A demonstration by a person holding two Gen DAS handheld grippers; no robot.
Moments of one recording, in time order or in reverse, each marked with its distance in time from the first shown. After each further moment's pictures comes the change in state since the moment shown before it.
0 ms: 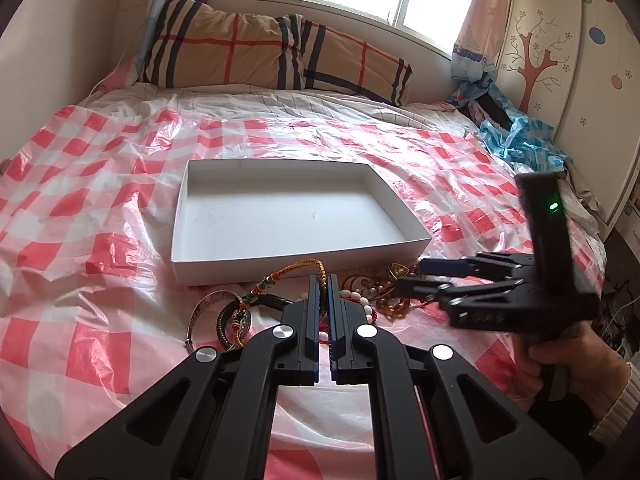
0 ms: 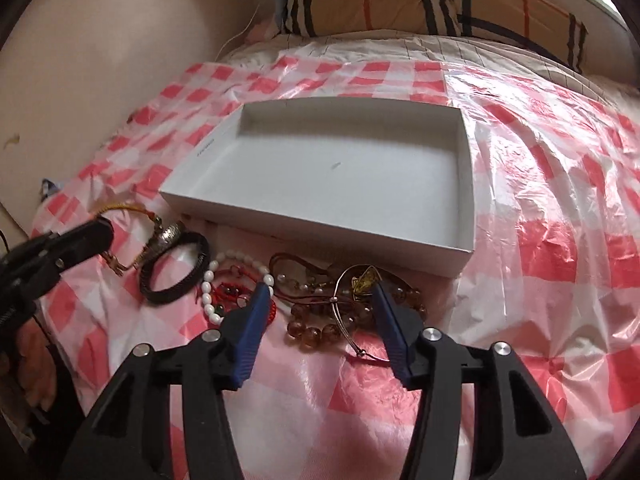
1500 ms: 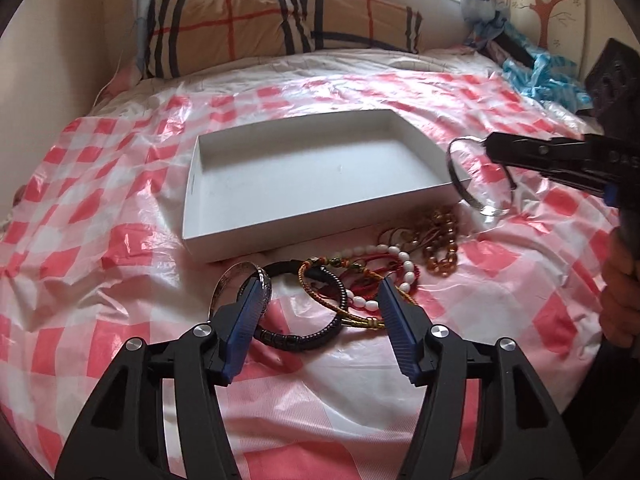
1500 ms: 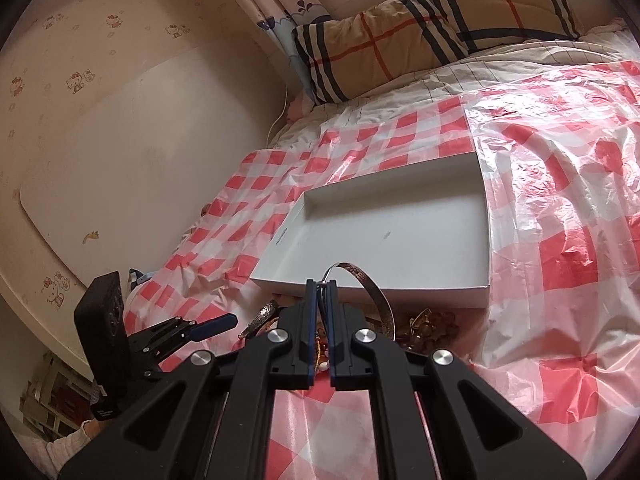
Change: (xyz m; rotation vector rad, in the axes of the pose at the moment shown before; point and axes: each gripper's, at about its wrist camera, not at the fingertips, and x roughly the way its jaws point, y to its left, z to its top) left arm 0.033 -0.010 -0.009 0.120 0.155 0.176; right arm -0.064 -0.035 0.008 0.224 -0.243 0.353
